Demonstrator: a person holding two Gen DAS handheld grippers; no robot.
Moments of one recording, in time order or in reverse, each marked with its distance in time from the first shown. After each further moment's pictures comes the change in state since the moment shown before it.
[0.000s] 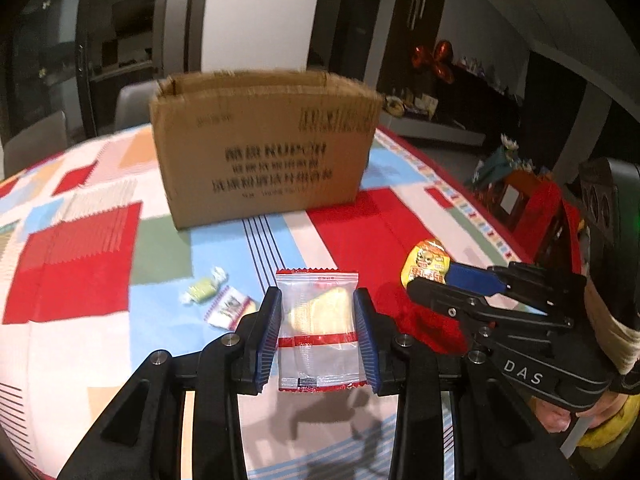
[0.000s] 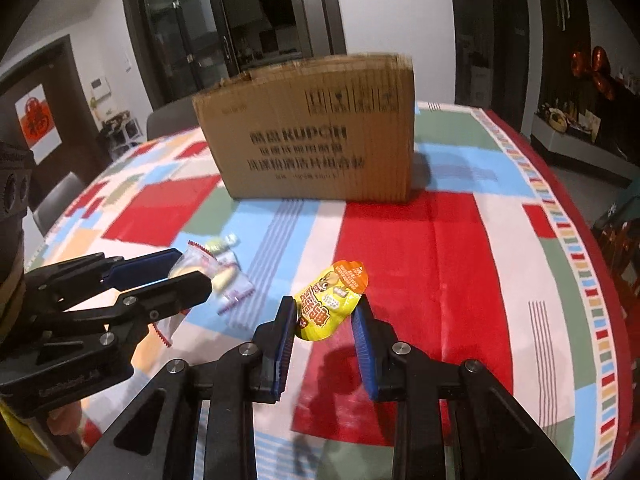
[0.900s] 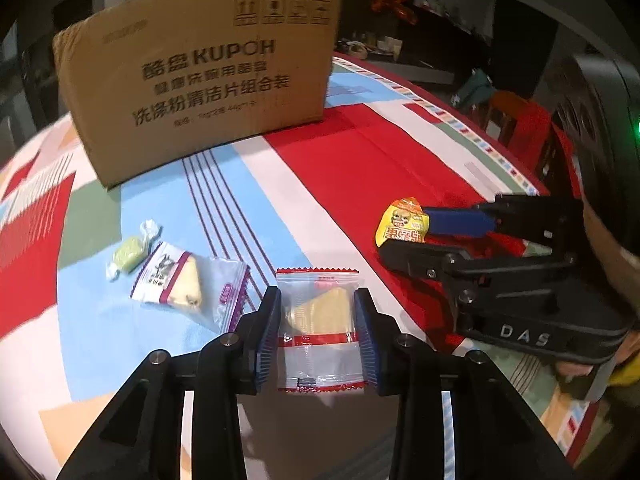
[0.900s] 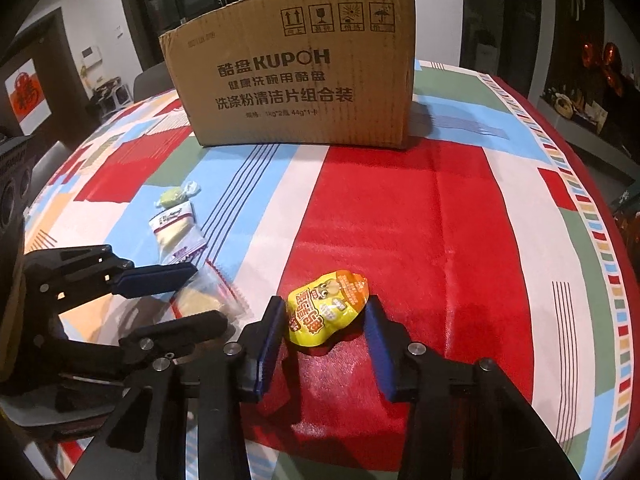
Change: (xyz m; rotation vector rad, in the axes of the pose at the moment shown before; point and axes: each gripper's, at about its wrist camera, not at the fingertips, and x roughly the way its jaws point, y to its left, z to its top) left arm 0.076 -0.007 -0.038 0.129 0.195 -0.094; right arm 0.056 -0.016 -0.025 -0.034 0.146 -0.041
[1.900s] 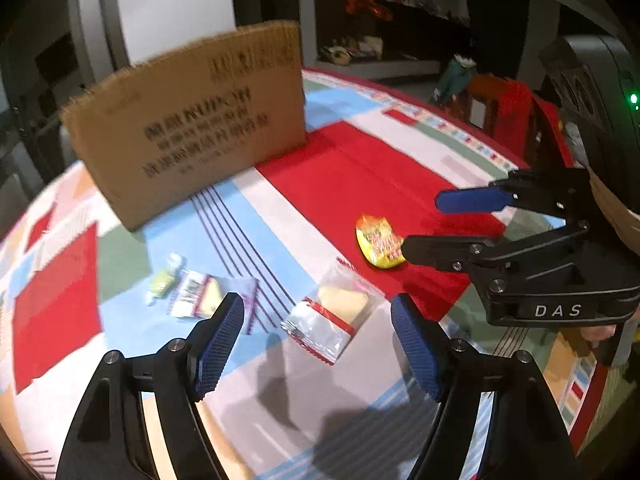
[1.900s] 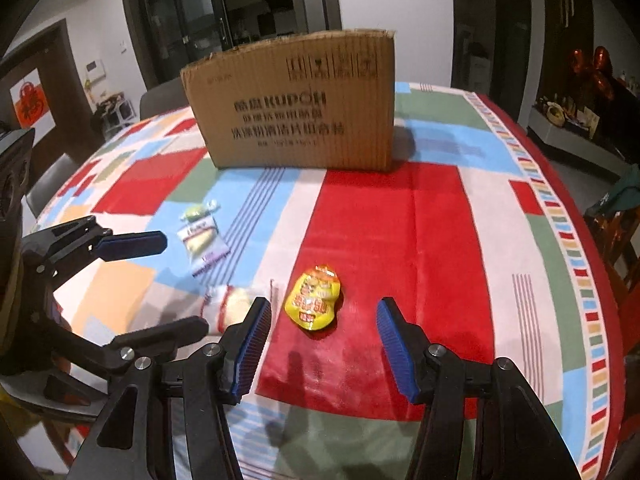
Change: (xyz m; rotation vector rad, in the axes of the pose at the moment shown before) left arm -0.028 -0.023 0.001 0.172 -0.017 0.060; right arm -0.040 -0.005 -0.008 0.011 -0.040 -0.001
